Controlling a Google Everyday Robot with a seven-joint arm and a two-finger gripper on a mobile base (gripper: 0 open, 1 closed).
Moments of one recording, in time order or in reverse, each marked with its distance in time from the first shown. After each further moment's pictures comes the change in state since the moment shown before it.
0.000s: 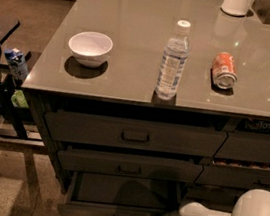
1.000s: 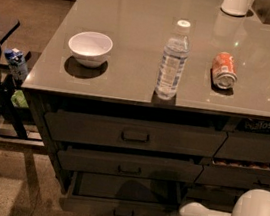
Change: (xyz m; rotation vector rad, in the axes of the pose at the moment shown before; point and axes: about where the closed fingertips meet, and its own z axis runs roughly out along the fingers) arm 0.000 0.000 0.000 0.000 0.000 0.000
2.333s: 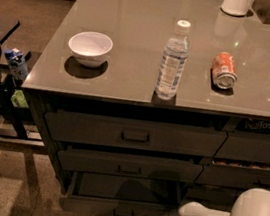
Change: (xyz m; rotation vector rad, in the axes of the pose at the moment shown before) arm -0.010 -0.002 0.002 0.015 -0.015 -0.028
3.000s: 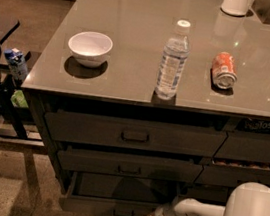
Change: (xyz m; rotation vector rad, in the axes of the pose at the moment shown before) arm -0.039 -0.005 0.004 0.056 -0.053 -0.112
